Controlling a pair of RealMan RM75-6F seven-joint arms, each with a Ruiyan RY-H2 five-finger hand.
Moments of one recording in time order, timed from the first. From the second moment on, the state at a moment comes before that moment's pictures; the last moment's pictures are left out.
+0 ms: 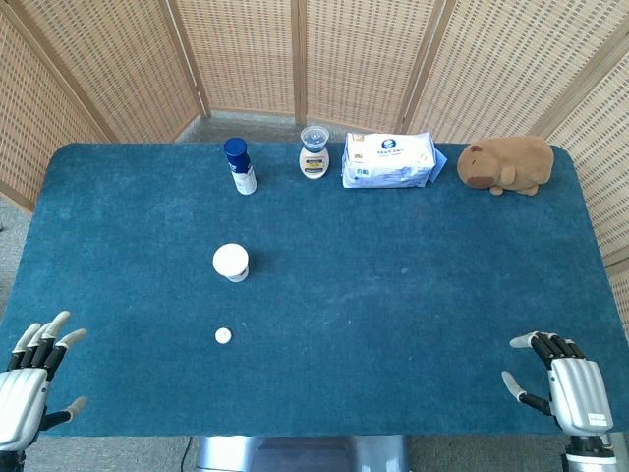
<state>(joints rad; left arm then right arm) 0.10 -1.05 0.11 -1.97 1.66 1.55 0.17 -0.04 -1.18 0.00 -1.72 -1.62 1.60 -0.03</state>
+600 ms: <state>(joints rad) 0.04 -1.03 0.07 -1.99 1.62 1.47 0.16 -0.06 -1.19 0.00 -1.69 -1.62 1.61 0.00</state>
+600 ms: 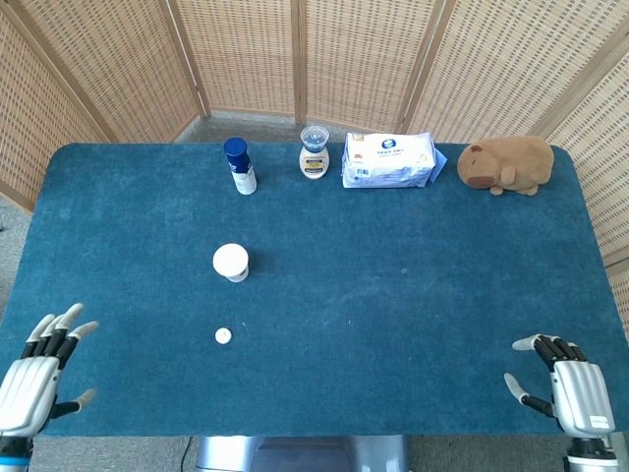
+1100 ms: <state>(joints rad) -0.29 -1.05 -0.10 -2.04 1.27 1.11 0.40 -0.08 -1.18 -0.01 -1.67 -1.60 1.63 0.03</state>
